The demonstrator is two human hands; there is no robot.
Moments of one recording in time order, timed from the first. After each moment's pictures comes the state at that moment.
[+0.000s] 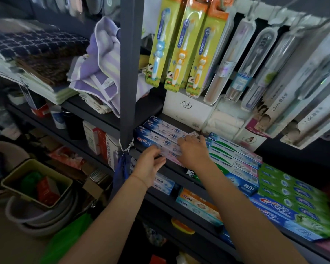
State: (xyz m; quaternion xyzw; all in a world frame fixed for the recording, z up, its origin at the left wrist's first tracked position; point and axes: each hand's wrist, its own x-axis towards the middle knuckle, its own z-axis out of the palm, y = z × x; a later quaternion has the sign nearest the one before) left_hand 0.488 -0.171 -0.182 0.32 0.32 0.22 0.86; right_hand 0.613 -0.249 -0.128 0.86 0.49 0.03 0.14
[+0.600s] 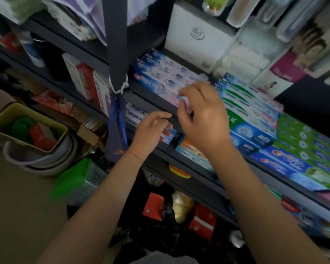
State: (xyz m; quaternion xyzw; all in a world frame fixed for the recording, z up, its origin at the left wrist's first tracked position) left_hand 0.461 -0.214 -0.228 0.58 0.32 0.21 0.72; right_hand 0.560 -0.307 -0.148 0.75 0.56 0.22 -0.27
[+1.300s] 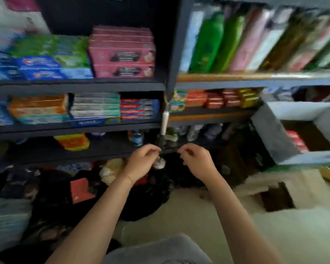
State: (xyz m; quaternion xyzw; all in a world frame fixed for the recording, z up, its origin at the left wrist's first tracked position) left_hand 0.462 -0.822 -0.265 0.79 0.12 -0.12 0.58; right_hand 0.495 -1.019 -0.255 0.90 0.03 -0.12 -0.42
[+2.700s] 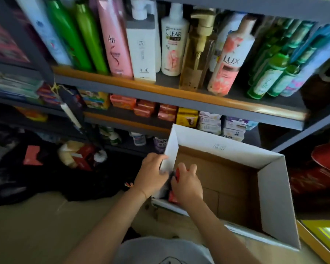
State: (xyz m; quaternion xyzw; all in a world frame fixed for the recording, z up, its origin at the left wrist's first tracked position) left_hand 0.686 -1.367 -0.285 0.89 0.22 -0.05 0.39; right_hand 0.738 -1.495 -0.308 0.95 0.17 -0.20 -0.17
